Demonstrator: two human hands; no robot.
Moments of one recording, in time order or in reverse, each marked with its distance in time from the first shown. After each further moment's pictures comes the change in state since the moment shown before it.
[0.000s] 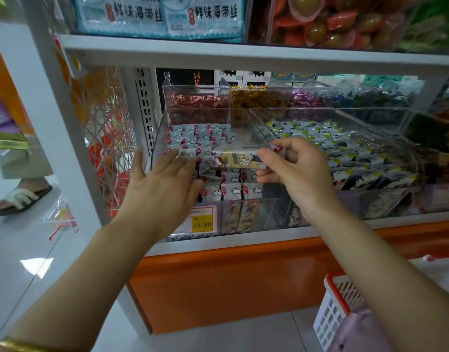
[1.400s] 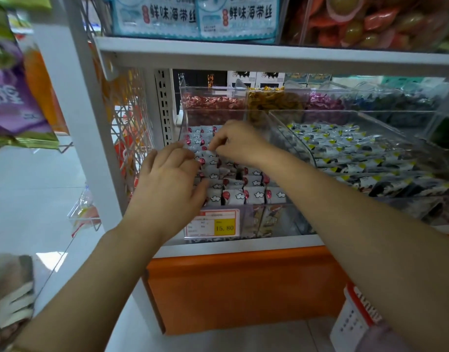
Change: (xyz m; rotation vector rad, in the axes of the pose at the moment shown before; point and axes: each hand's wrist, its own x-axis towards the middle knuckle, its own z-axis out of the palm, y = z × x) left_hand -0.003 -0.017 -0.005 -0.168 0.226 -0.044; right_hand 0.088 -0.001 0.096 -0.833 -0.508 -0.256
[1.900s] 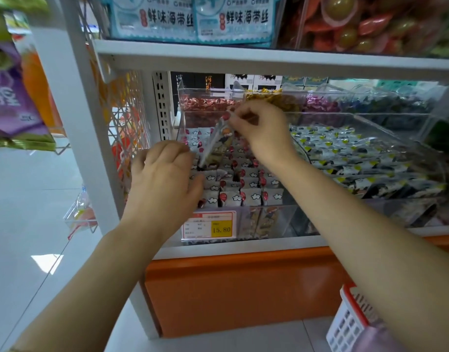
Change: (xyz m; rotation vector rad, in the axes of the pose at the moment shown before) left_hand 0.002 0.003 -0.002 -0.027 0.125 -0.035; right_hand -0.033 -0.007 -0.021 0.403 0.434 0.061
